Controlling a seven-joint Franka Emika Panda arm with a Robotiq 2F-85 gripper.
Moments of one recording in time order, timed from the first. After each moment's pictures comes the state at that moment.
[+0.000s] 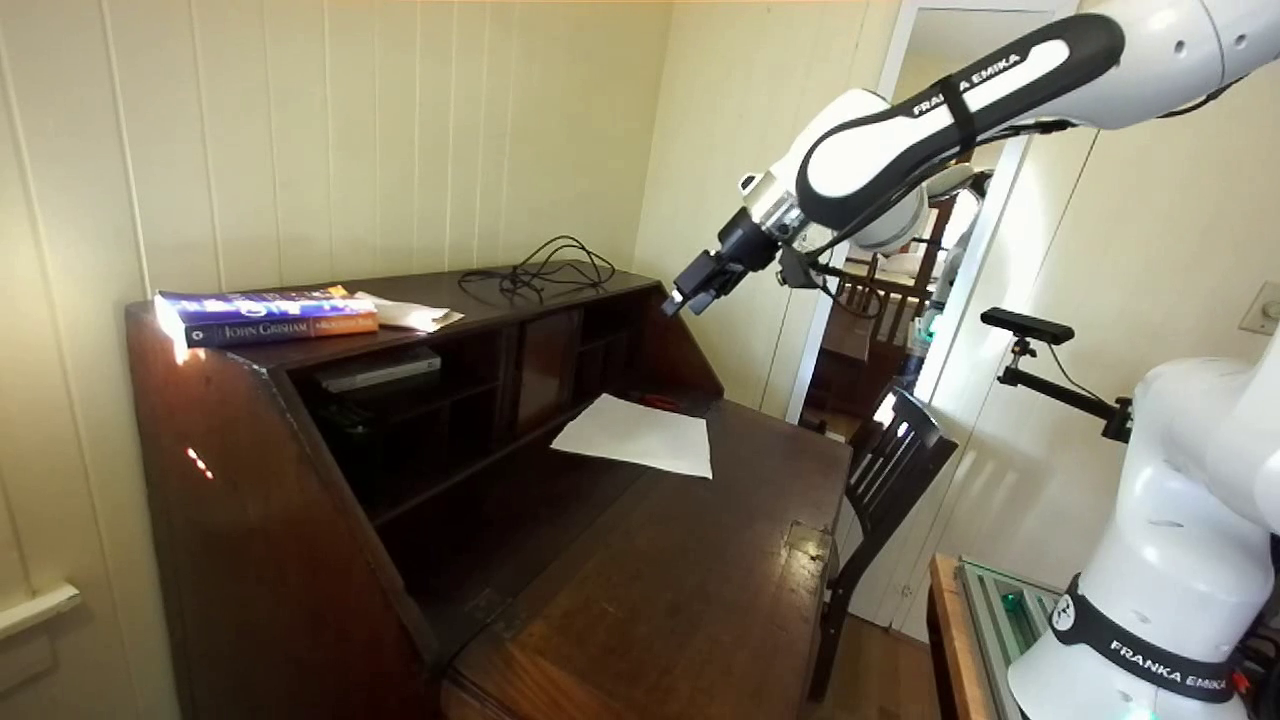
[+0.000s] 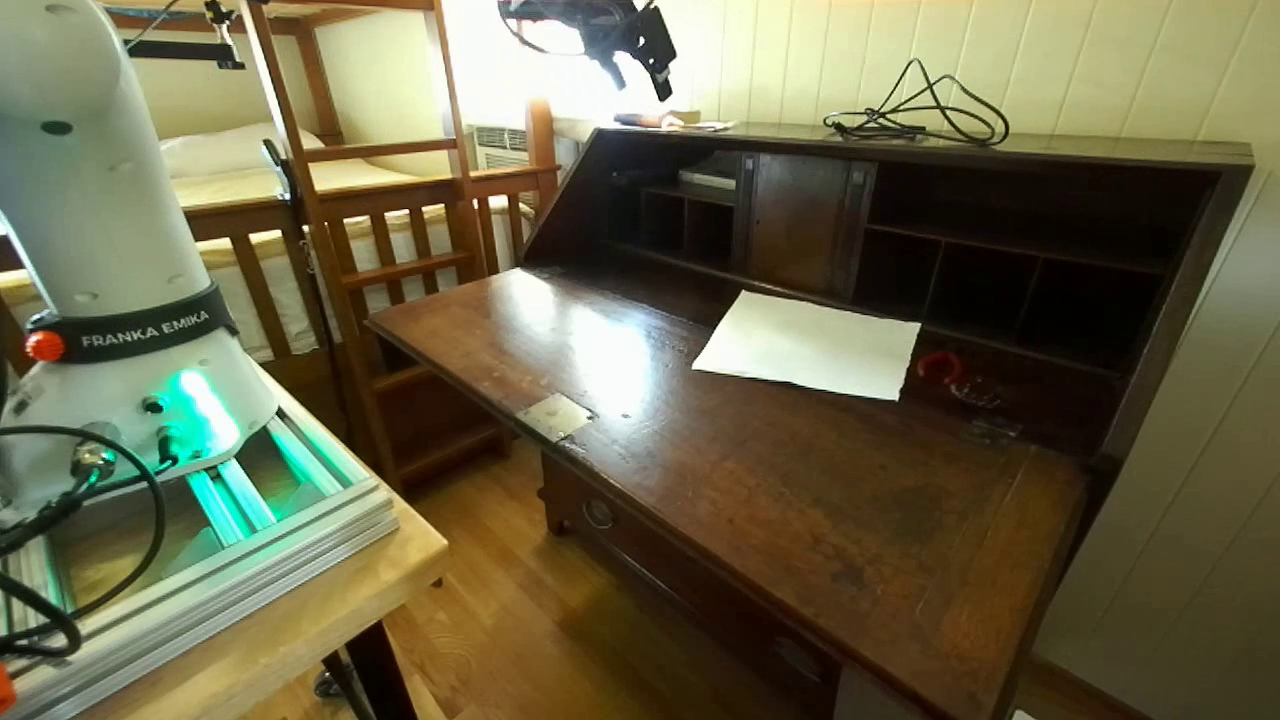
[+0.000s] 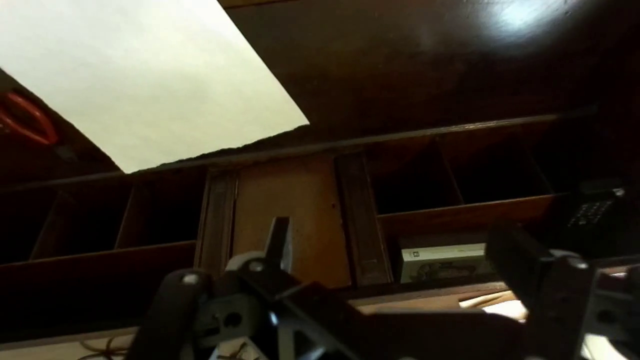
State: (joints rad) arm -0.04 -0.23 -0.19 -2.50 0.21 2.84 -0.24
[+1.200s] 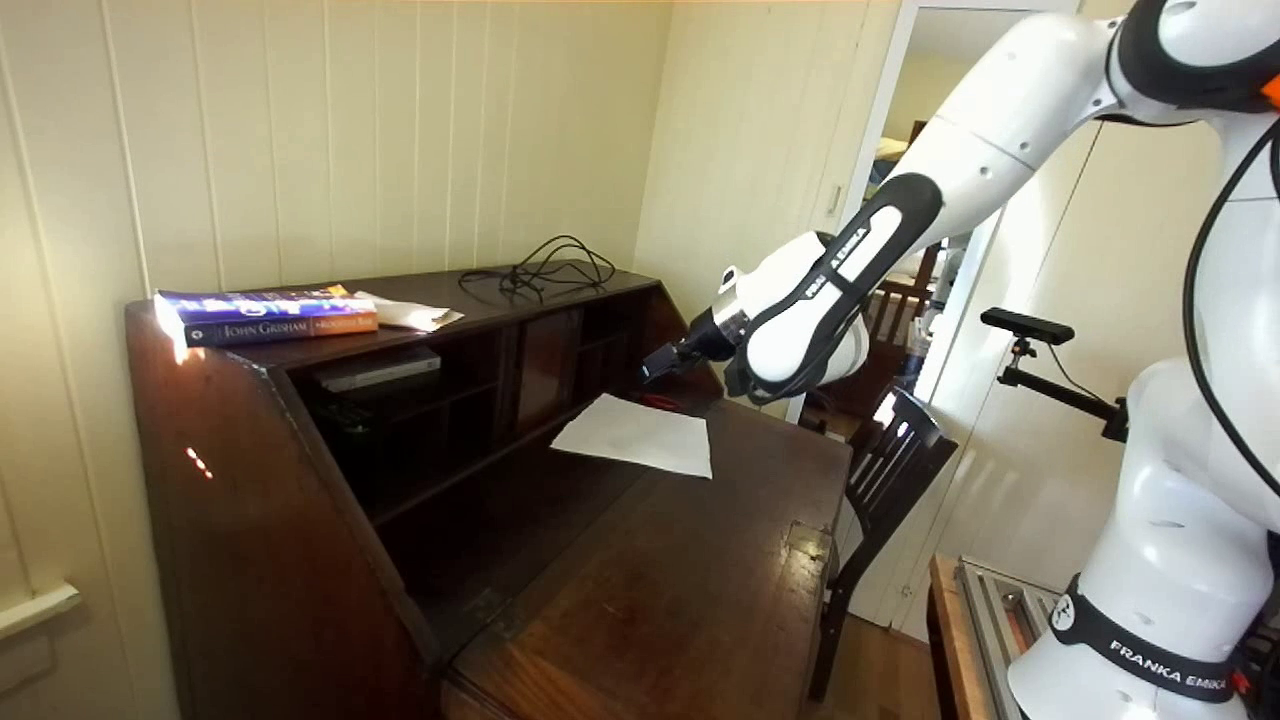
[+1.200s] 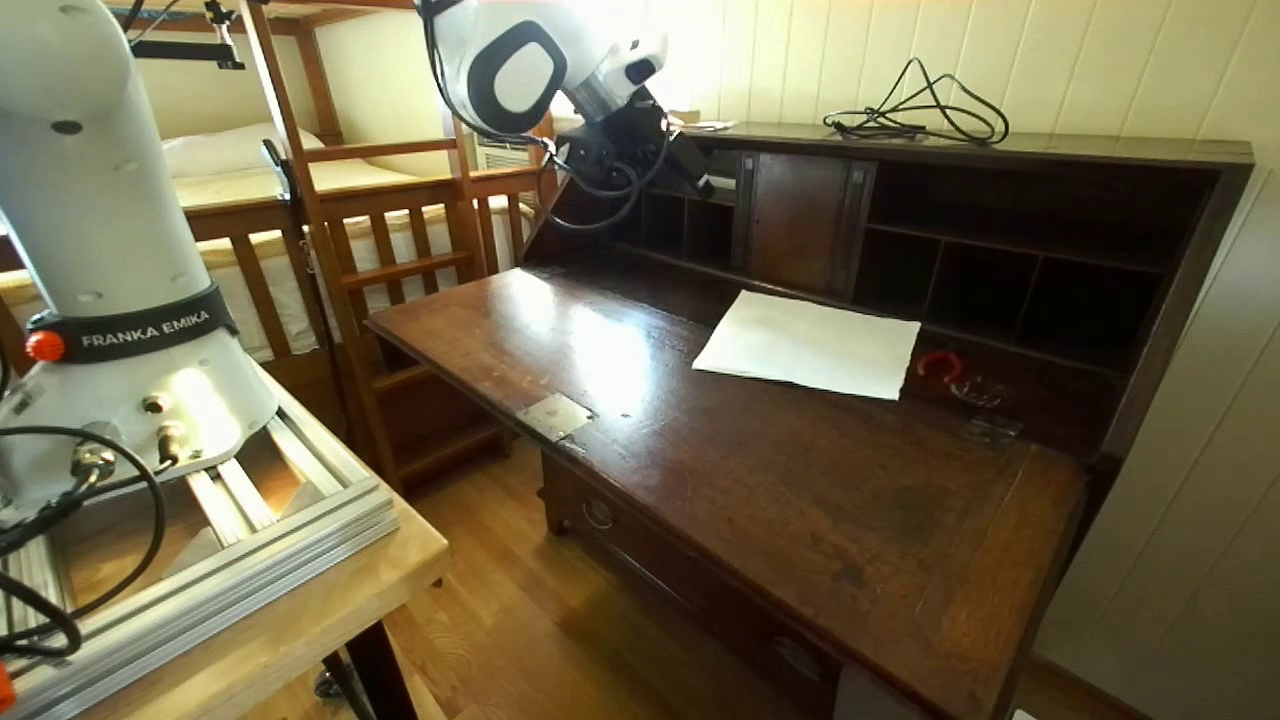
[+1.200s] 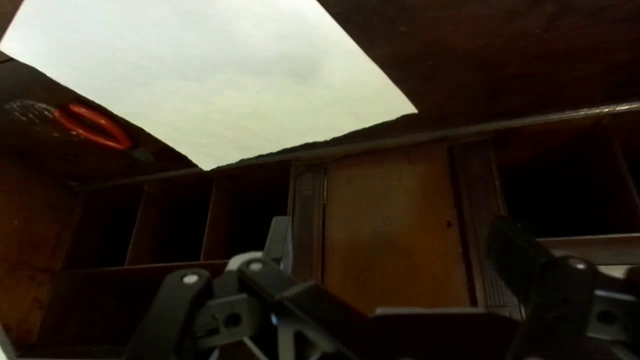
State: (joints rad) arm 0.02 0.23 -0.26 -2.53 0.14 3.54 -0.03
